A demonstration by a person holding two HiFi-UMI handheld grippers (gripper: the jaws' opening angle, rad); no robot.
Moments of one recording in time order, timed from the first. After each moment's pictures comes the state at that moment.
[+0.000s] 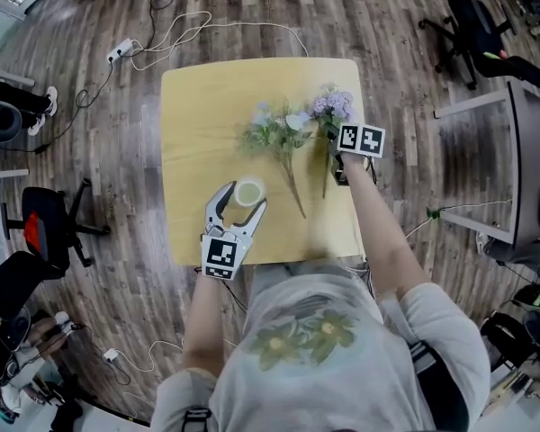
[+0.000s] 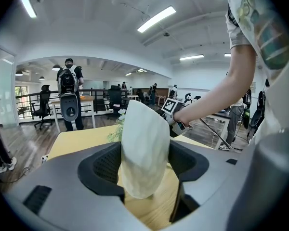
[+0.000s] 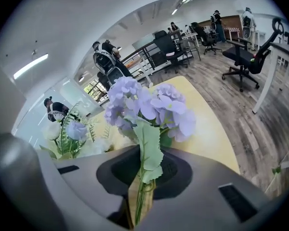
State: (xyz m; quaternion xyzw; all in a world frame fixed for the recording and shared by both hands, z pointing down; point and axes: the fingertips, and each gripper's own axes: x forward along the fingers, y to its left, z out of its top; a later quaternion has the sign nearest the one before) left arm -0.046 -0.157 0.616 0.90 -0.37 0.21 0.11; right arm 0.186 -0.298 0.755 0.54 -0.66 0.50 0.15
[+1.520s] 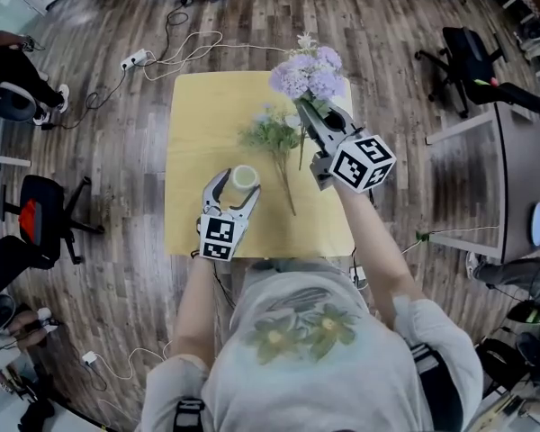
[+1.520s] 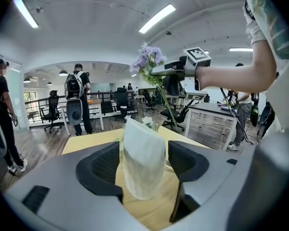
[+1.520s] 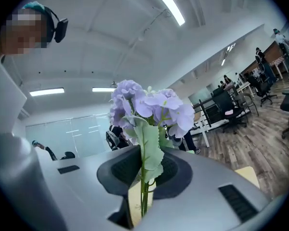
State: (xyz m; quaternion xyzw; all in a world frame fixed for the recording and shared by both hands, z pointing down) left arm -0.060 -0.131 0.582 0.88 -0.41 0.22 0.09; right arm 0.075 -0.254 0.437 0.42 -0.88 0.20 -0.08
